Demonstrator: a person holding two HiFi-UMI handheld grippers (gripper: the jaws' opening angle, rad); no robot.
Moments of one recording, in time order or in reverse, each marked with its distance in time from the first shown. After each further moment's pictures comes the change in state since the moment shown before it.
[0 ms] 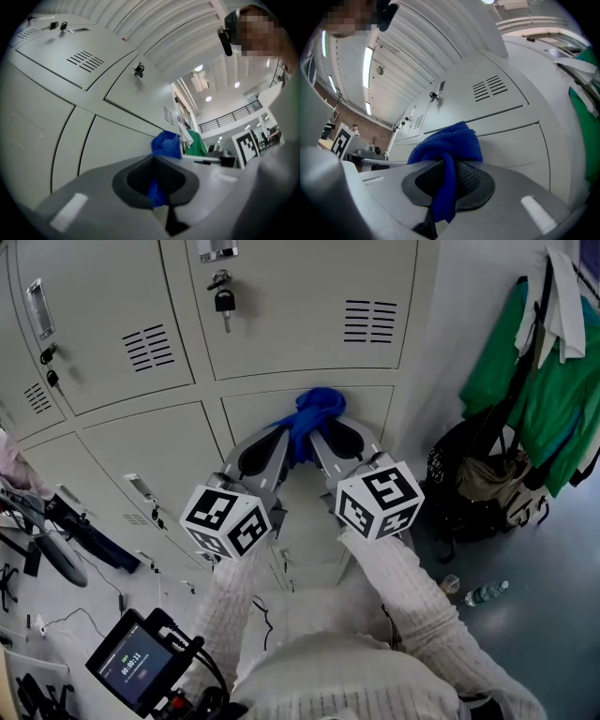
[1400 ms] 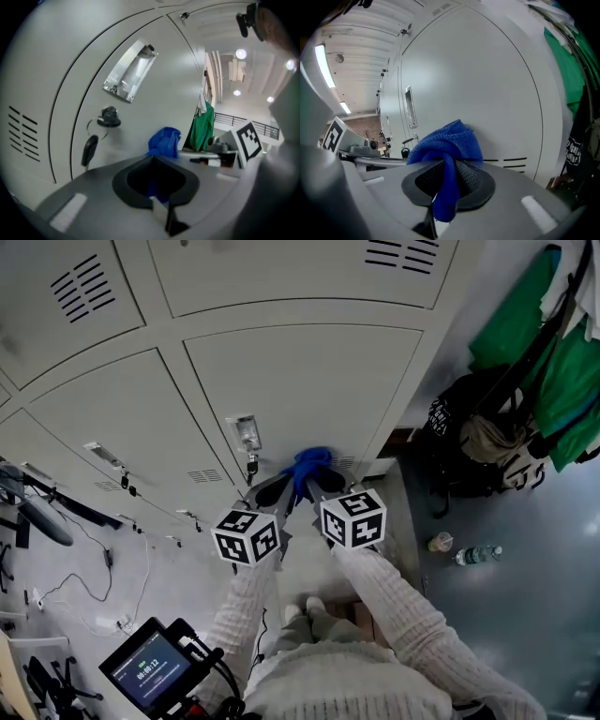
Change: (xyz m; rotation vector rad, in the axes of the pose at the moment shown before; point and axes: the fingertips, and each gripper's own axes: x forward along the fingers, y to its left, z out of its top) left arm -0.059 -0.003 -0.264 -0.359 0.476 0.088; right arm -0.064 0.013 -0.272 0.288 0.548 -0.086
